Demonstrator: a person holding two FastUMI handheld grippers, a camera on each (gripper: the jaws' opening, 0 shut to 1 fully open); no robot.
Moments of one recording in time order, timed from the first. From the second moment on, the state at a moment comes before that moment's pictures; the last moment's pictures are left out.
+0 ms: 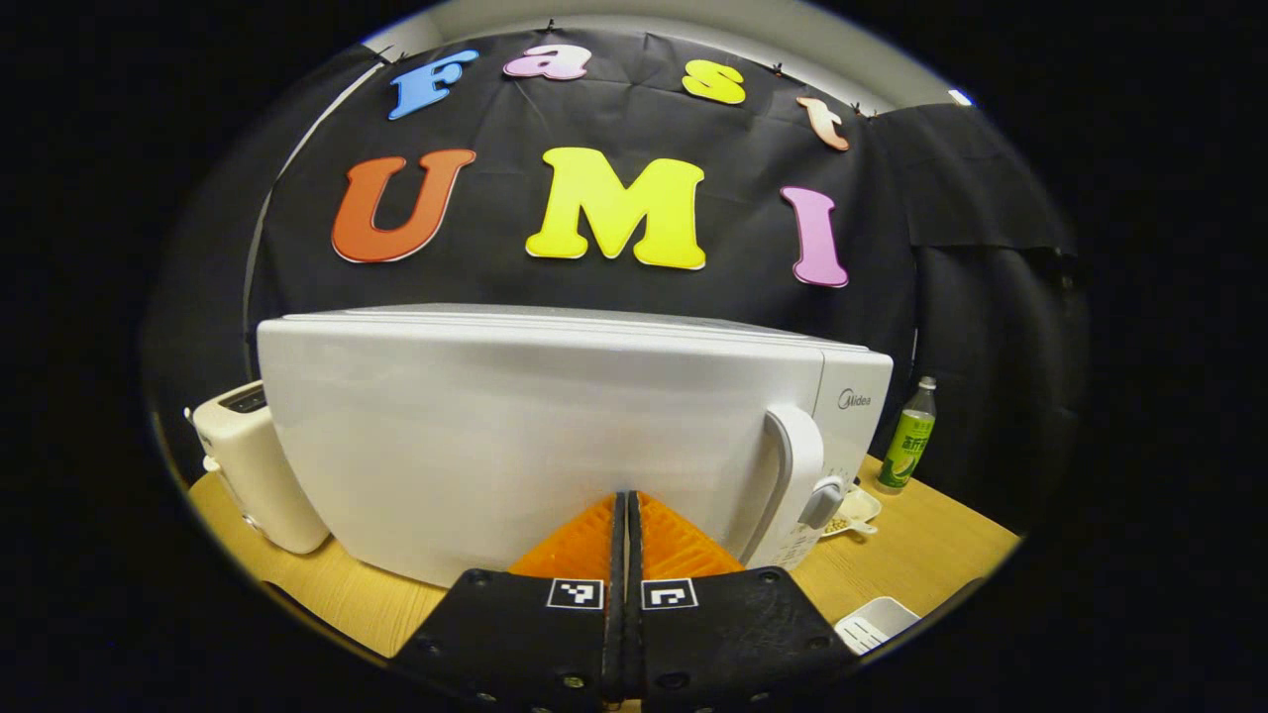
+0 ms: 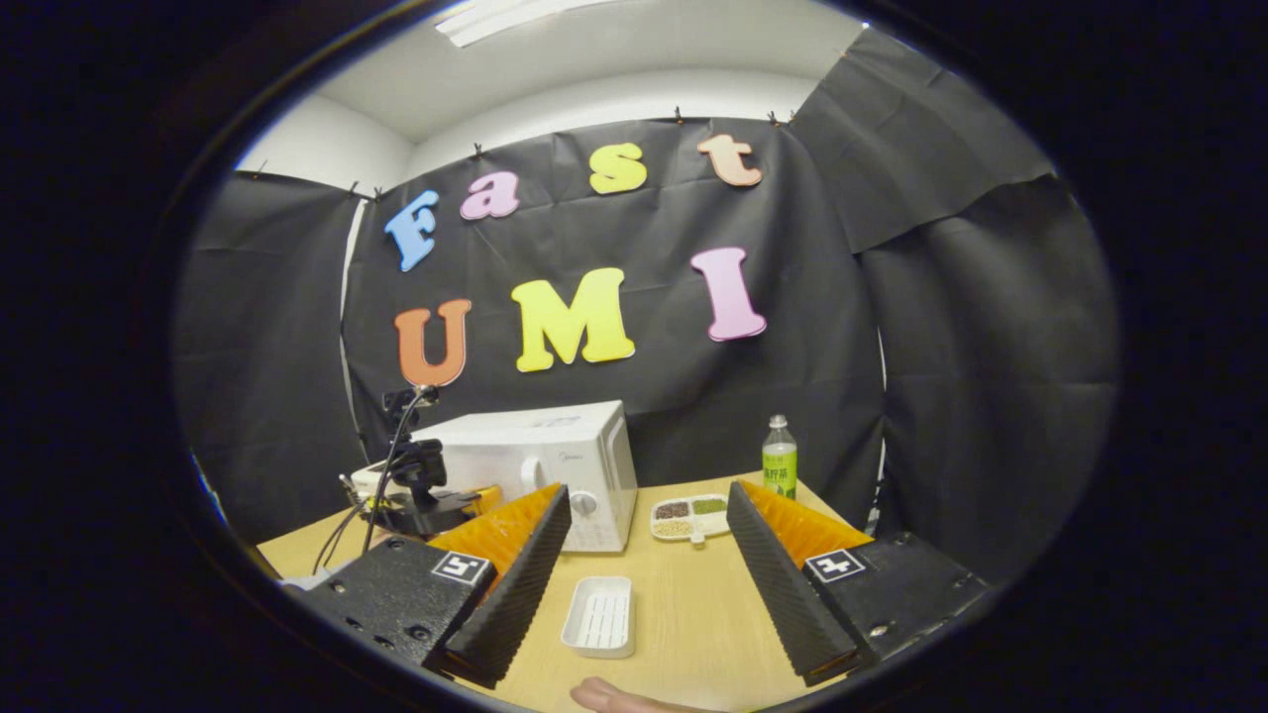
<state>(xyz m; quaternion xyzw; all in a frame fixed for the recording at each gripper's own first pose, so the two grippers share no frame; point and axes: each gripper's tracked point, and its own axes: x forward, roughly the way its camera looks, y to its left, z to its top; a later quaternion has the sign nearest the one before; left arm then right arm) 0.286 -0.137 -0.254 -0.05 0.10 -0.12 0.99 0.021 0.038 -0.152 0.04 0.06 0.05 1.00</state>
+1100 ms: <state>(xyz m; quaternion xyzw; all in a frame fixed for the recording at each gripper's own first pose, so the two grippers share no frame) -0.026 -0.027 -0.040 -0.02 0.01 -0.02 1.00 -0.082 0.085 -0.025 0.00 -0.04 0.05 1.00</state>
